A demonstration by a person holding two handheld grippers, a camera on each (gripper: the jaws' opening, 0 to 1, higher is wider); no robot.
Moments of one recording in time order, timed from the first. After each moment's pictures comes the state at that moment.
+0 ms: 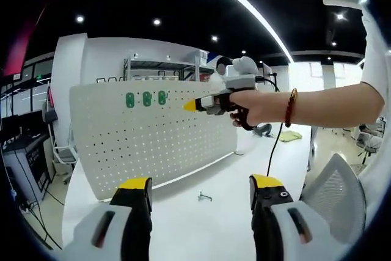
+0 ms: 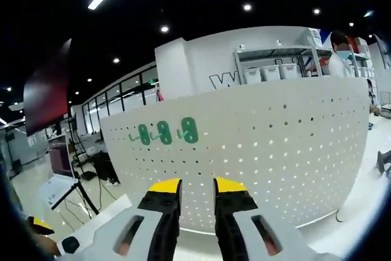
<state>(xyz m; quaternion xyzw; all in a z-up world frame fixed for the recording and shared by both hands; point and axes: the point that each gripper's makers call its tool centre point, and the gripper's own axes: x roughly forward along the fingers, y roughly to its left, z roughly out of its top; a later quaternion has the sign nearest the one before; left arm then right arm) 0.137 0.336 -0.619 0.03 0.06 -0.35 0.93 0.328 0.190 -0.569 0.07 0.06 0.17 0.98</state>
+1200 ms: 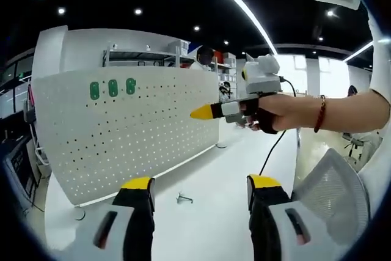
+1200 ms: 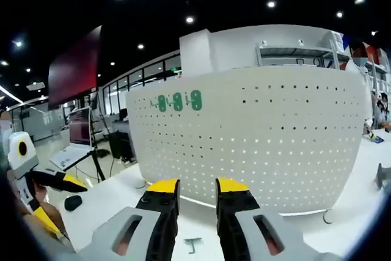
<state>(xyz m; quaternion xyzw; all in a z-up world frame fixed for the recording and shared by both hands) 0.153 0.270 -0.647 0.05 0.10 -0.42 0.90 0.265 0.138 -0.609 0.00 0.08 0.22 0.97</state>
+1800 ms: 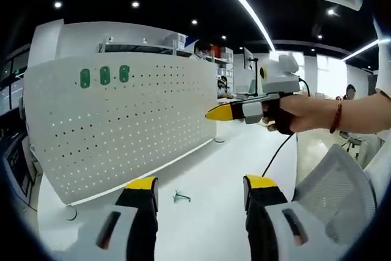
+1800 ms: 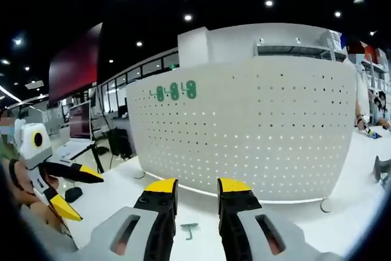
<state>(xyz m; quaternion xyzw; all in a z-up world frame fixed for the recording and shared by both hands) 0.169 0.257 -0.665 0.05 0.12 -0.43 0.89 0.244 0.128 -0.638 0.02 0.10 0.23 0.97</state>
